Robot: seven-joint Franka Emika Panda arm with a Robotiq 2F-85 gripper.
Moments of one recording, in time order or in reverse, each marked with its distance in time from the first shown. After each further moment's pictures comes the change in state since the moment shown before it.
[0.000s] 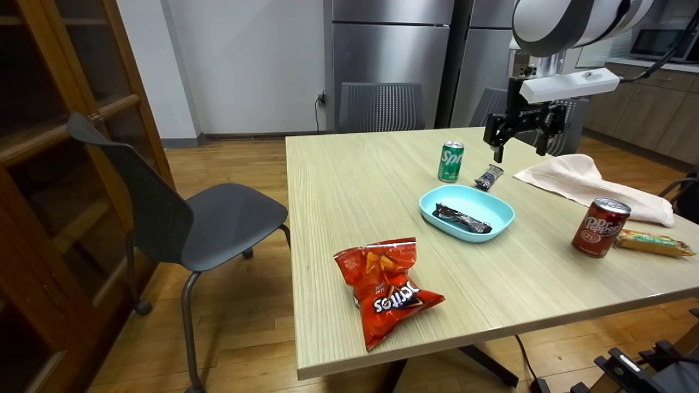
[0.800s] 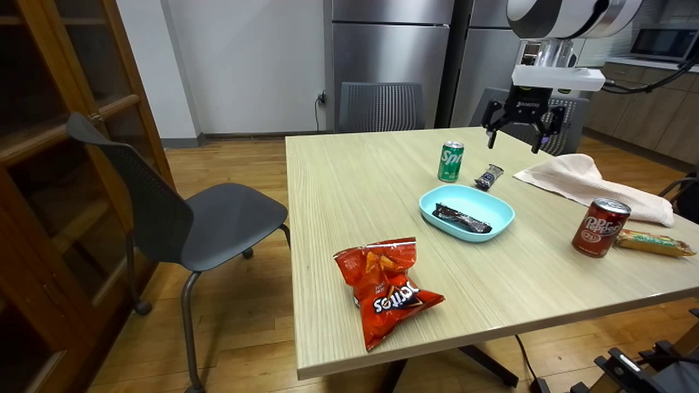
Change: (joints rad) arm -0.081 0.093 0.004 0.163 0.309 -0.072 0.003
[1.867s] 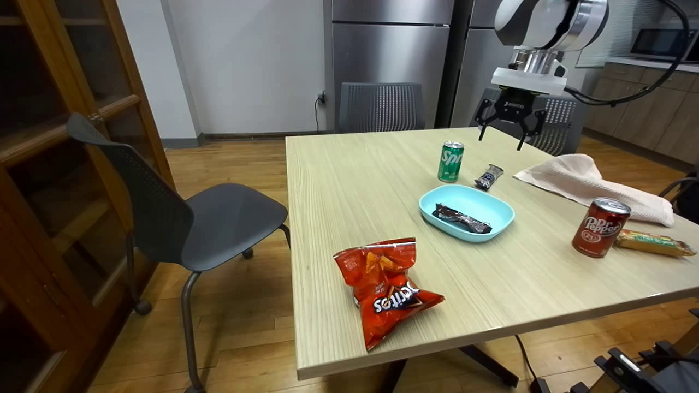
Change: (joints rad) arm -0.092 0.286 -0.003 0.420 0.148 -0.146 0.141
